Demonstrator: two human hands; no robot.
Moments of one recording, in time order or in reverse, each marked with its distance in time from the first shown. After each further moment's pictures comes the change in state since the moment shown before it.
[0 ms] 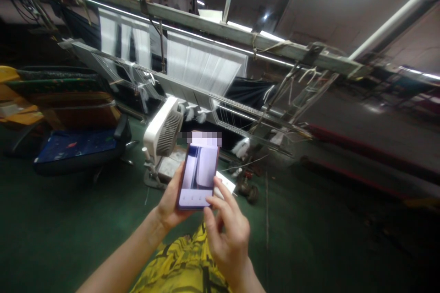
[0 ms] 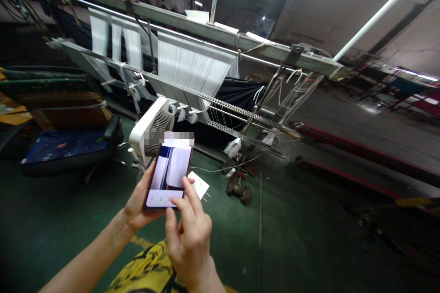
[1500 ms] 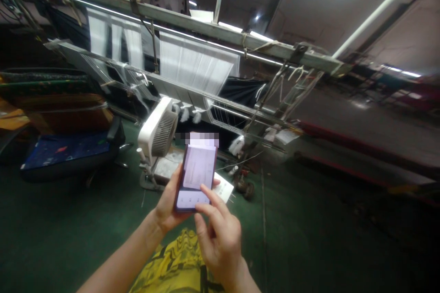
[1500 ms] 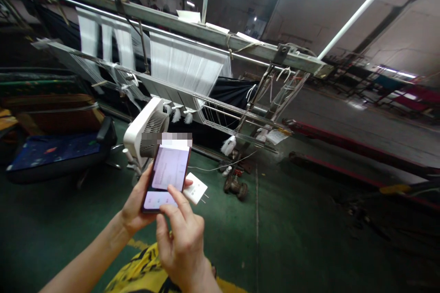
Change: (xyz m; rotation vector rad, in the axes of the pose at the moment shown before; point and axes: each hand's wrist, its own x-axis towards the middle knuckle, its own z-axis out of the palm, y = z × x) left_hand -0.006 -0.010 -0.001 0.019 -0.008 -0.002; right_hand -0.013 -0.006 -0.005 -0.004 -0.071 -0.066
